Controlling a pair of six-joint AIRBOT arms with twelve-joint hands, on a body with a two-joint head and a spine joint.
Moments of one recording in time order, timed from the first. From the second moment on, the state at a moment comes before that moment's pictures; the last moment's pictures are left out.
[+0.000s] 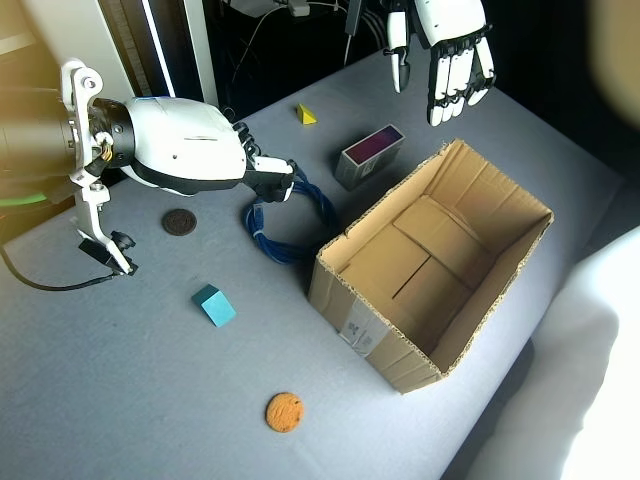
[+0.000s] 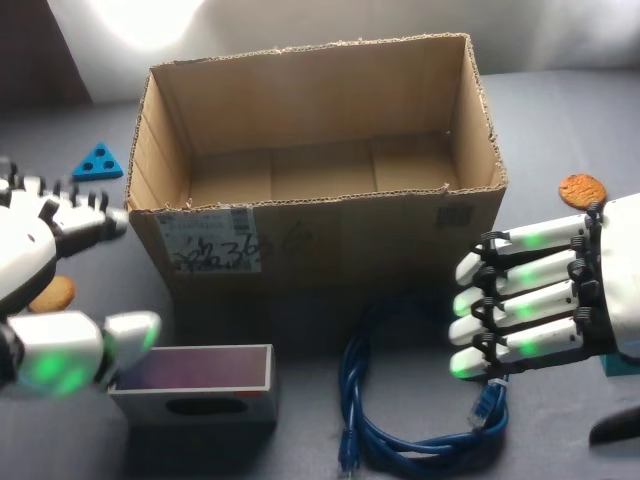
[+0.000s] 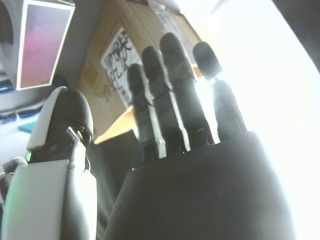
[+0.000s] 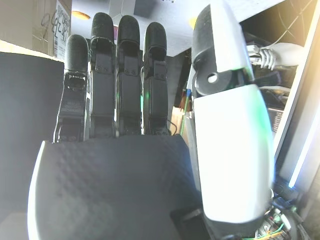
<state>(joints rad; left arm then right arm) 0.42 -0.45 0.42 -1.12 -0.62 1.94 -0.32 -0.72 0.91 -1.23 0.76 -0.13</state>
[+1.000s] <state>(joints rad) 0.50 -0.46 0.40 -1.29 -0.62 2.09 -0.34 -0.73 0.91 -1.21 0.72 -0.18</state>
